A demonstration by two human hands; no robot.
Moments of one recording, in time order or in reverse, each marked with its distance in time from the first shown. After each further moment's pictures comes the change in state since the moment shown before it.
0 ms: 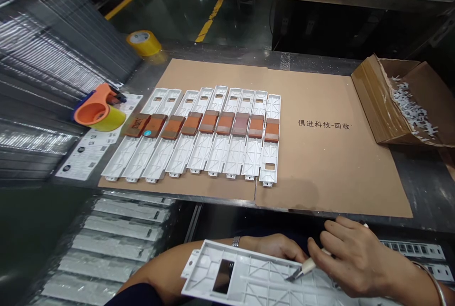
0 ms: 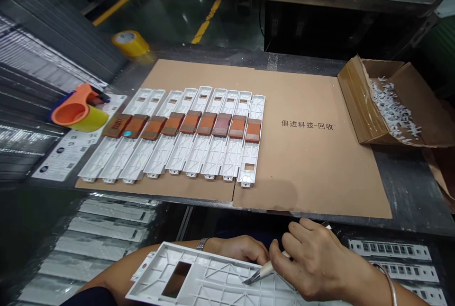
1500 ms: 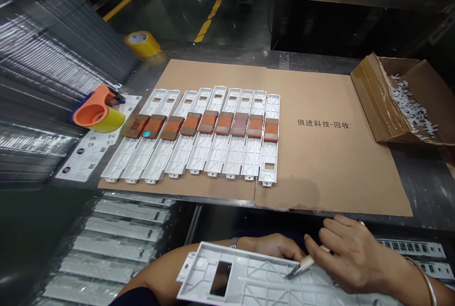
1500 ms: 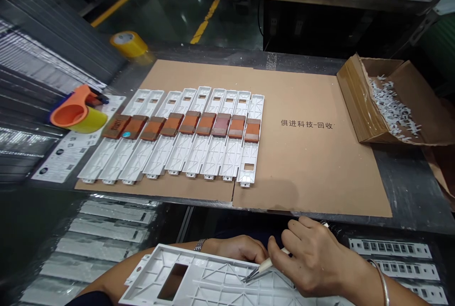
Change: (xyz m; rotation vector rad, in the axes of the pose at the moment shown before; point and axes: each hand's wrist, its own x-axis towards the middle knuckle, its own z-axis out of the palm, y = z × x) left_hand -0.006 0.005 0.001 0.070 0.027 0.043; right_hand 0.000 0.001 0.006 0.007 0.030 0.001
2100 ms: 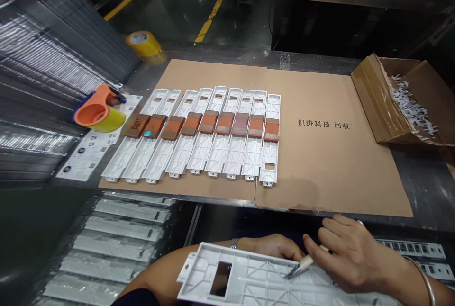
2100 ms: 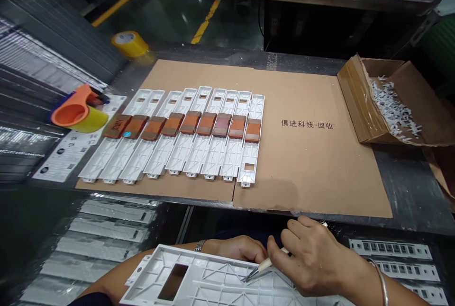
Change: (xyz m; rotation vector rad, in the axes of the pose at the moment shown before) left_hand -0.001 -0.001 0.001 -0.003 0.017 -0.011; right_hand 0.000 0.001 0.001 -0.011 -0.032 -0.010
